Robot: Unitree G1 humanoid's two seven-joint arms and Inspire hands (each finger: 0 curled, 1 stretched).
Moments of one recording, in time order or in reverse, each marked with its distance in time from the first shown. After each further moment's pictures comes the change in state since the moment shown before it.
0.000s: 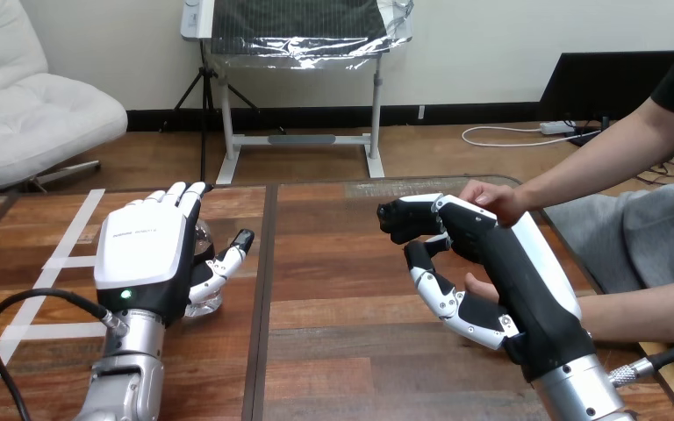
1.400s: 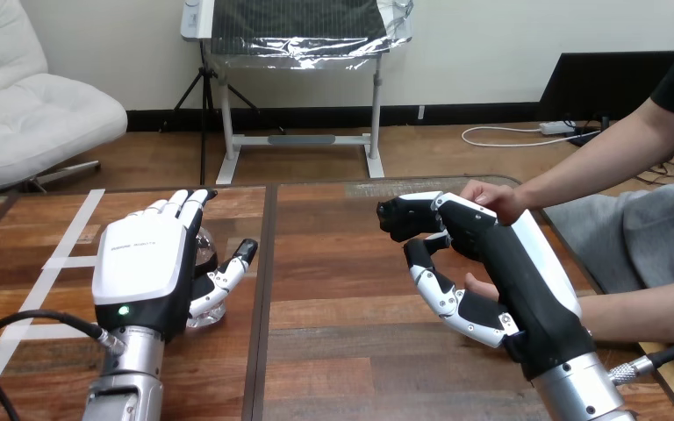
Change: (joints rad) left arm 0.114 0.010 0.025 -0.170 0.018 0.025 -0.026; right arm -0.005 0.000 0.000 0.000 0.000 0.000 0.000
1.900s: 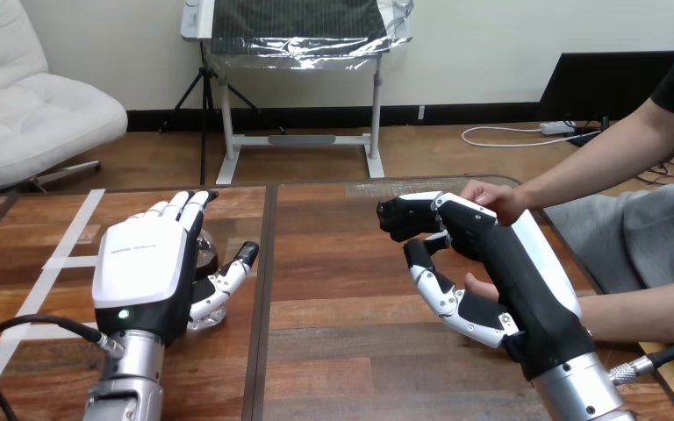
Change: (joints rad) left arm 0.023 0.001 0.005 -0.030 0.009 -0.001 -0.005; right arm 0.000 0.000 0.000 0.000 0.000 0.000 0.000
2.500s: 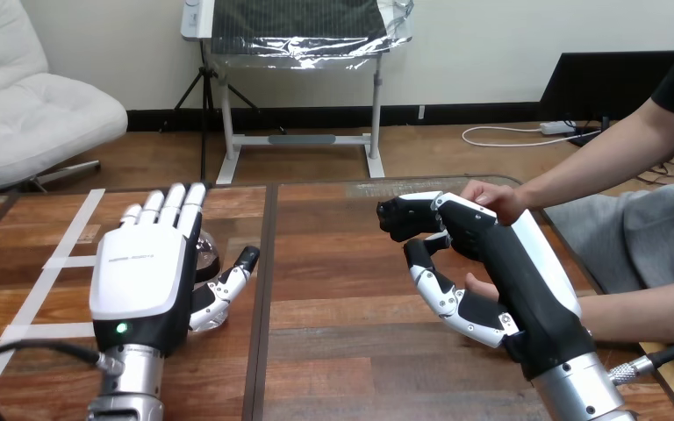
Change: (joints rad) left arm 0.030 -0.010 0.002 0.019 0.027 -0.046 0.160; right arm 0.000 0.000 0.000 0.000 -0.001 0.000 0.000
